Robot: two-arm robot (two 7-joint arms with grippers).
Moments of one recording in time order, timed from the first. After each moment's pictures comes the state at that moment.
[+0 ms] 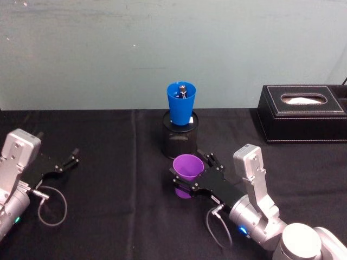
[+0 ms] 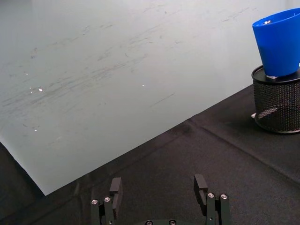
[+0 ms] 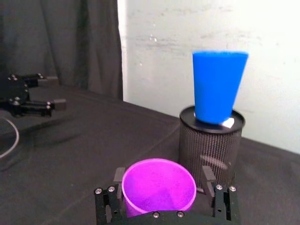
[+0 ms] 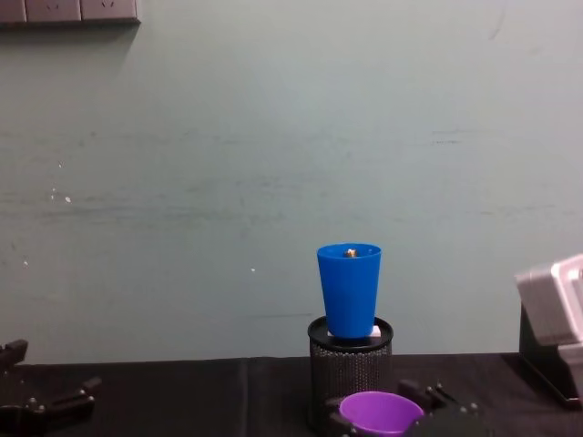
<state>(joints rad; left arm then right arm) -0.20 0.60 0.45 -1.41 -0.25 -0.12 0.03 0.23 0.19 -0.36 -1.19 0.19 -0.26 0.39</state>
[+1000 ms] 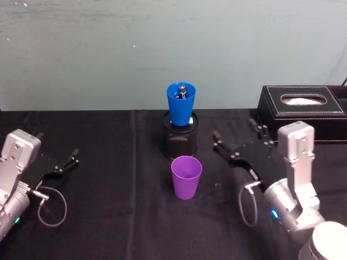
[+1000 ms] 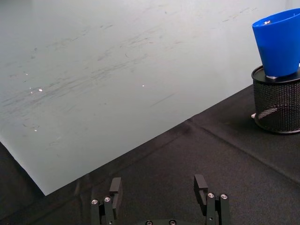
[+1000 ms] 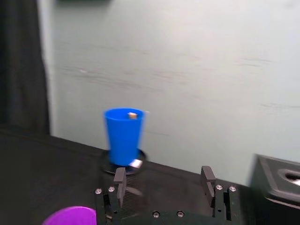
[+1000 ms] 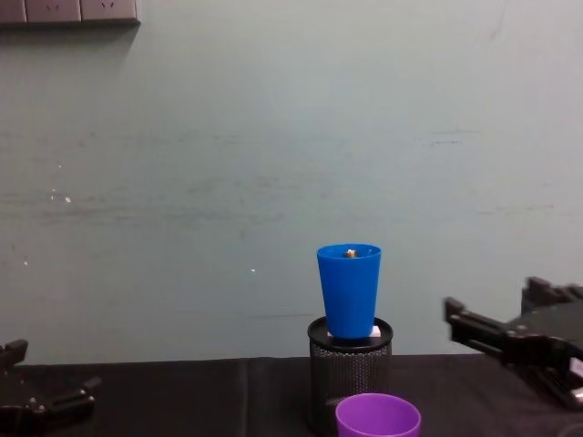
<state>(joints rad) -0.20 0.60 0.45 -1.41 -0.25 -0.12 0.03 0.06 0.20 -0.21 -1.56 0.08 -0.13 0.12</state>
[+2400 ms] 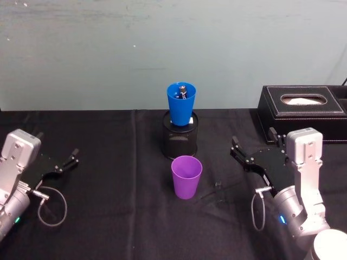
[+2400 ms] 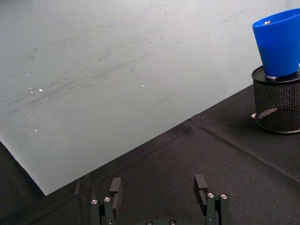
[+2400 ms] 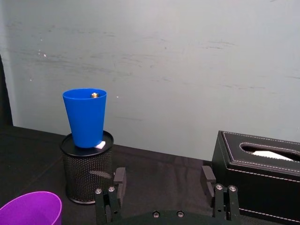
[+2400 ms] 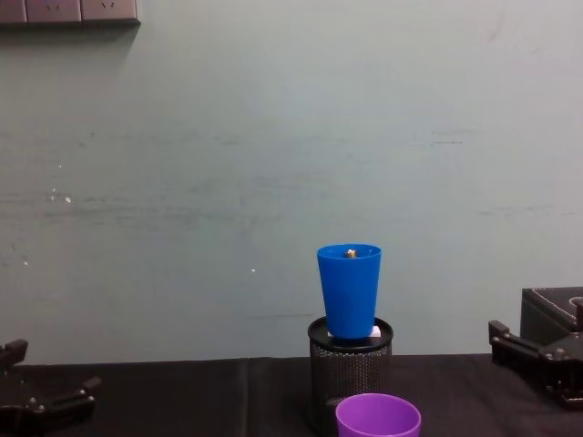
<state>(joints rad) -0.20 0.60 0.45 -1.41 -0.25 -0.12 0.03 0.02 0.16 -0.15 -1.56 0.01 -0.09 0.03</state>
